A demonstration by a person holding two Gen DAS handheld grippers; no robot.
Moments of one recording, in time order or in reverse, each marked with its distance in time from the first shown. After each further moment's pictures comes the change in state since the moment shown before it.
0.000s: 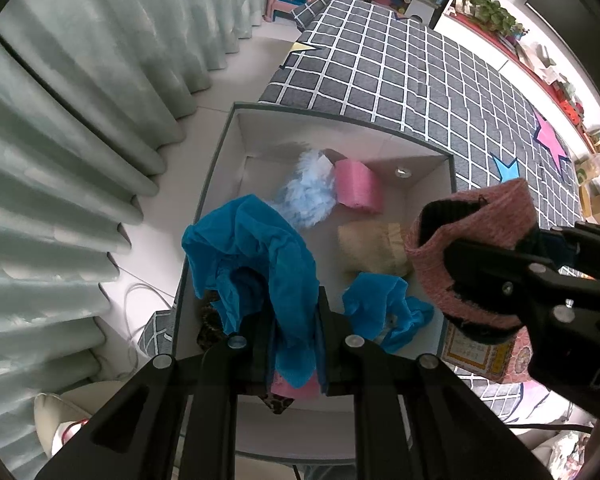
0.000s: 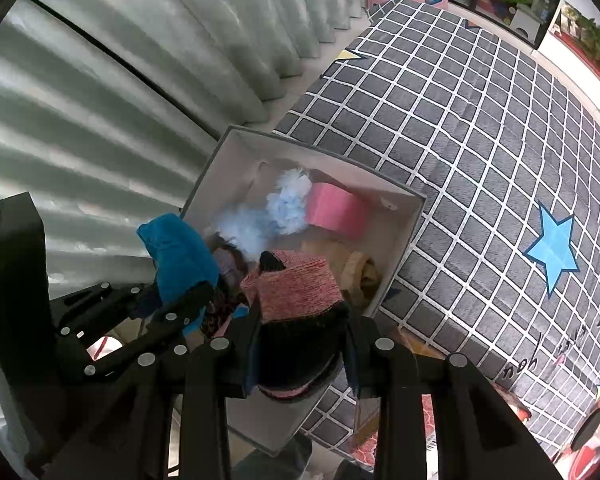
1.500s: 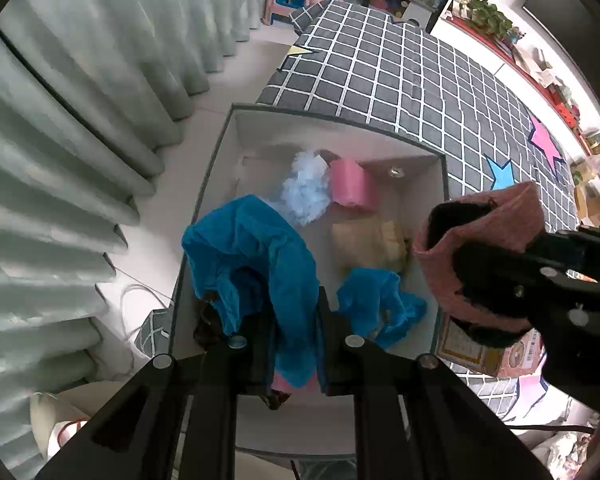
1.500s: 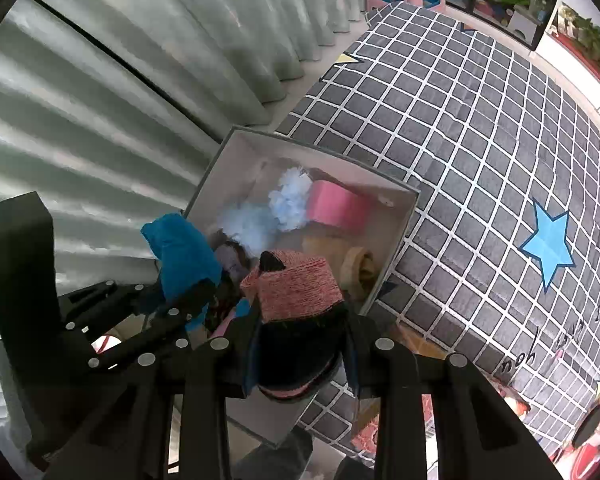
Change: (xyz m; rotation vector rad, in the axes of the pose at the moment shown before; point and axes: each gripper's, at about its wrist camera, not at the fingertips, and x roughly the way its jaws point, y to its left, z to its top) left arm -0.006 0.000 -0.003 -0.004 -0.016 -0.015; right arm -0.011 0.002 -0.007 0.008 -0.016 0.000
